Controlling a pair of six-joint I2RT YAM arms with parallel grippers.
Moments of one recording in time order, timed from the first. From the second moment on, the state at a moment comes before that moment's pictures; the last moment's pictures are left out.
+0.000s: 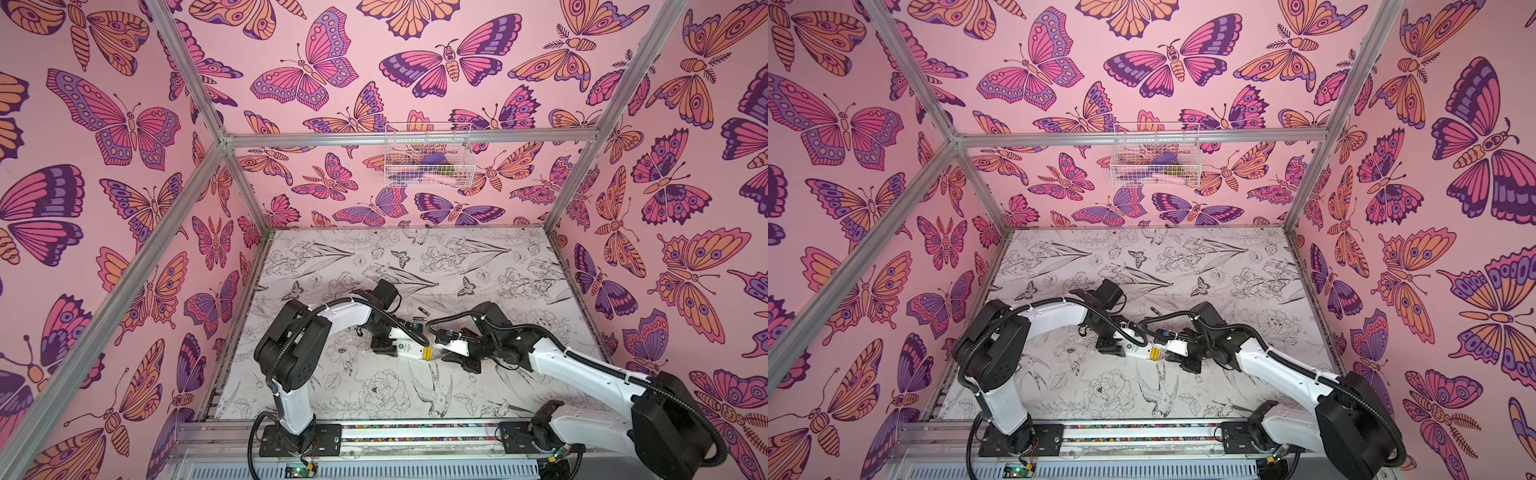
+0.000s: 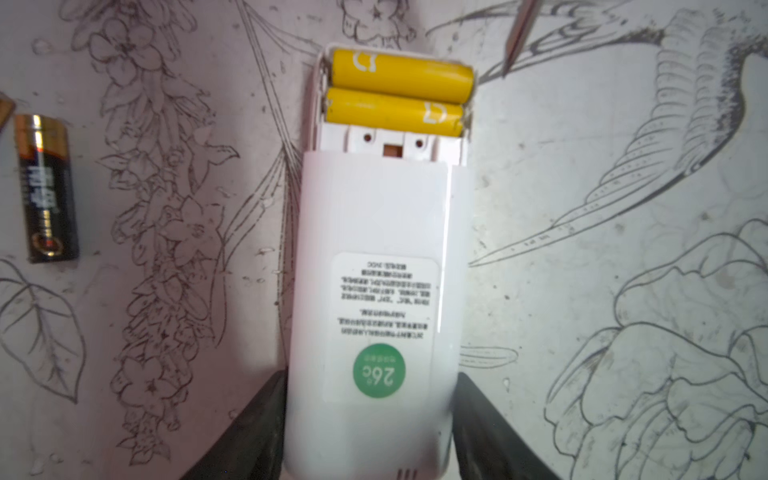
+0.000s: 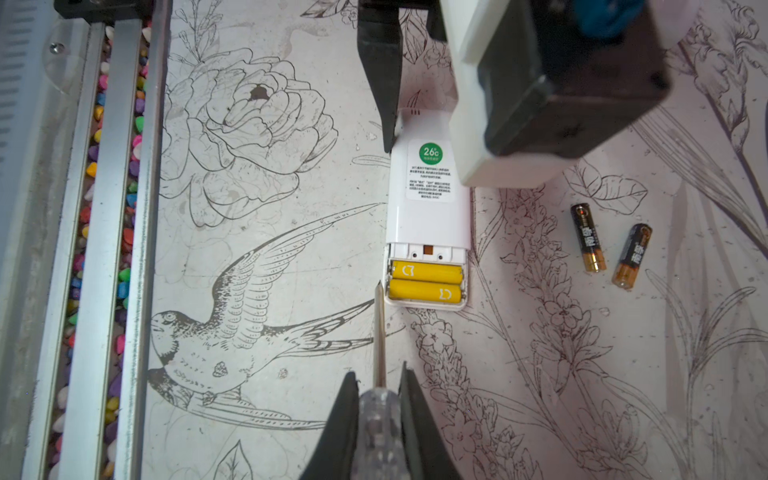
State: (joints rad) left arm -0.60 1.82 1.06 -0.64 0.40 1.08; right arm 0.64 1.20 0.61 -0.37 -0.48 -0.66
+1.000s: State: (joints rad) left arm -0.60 1.81 1.06 -0.63 0.40 1.08; right arm 0.65 1.25 0.63 -0.33 -0.45 -0.69
